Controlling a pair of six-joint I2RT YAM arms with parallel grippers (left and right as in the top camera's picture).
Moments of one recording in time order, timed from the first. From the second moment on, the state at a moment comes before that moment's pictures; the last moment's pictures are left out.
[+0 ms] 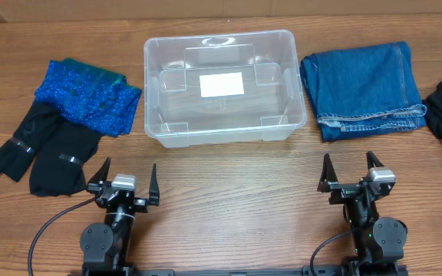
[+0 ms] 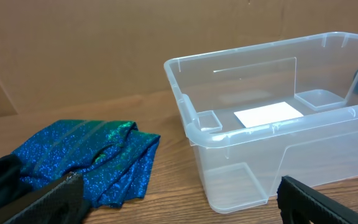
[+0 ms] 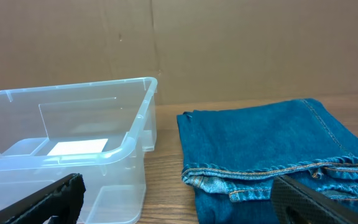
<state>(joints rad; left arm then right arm) -0.02 0.02 0.01 -0.07 0.08 0.12 0.03 0.01 0.02 -0.03 -0.04 0.10</state>
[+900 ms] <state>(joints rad) -0.02 0.02 0.01 -0.04 0.06 0.13 0.03 0.01 0.02 -0.03 -0.04 0.09</state>
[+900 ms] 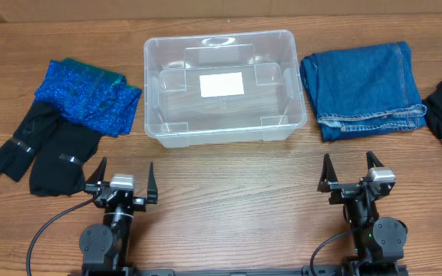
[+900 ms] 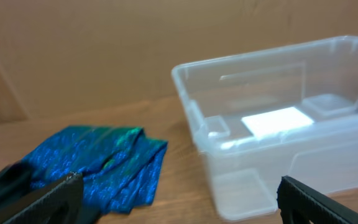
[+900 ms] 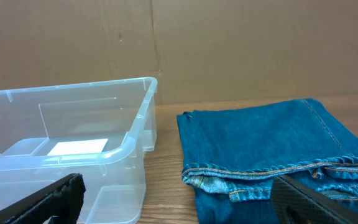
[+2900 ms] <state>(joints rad) 0.34 2.01 1.21 -0.17 0.14 -0.69 0.03 0.01 0.02 -0.03 -0.04 0.10</state>
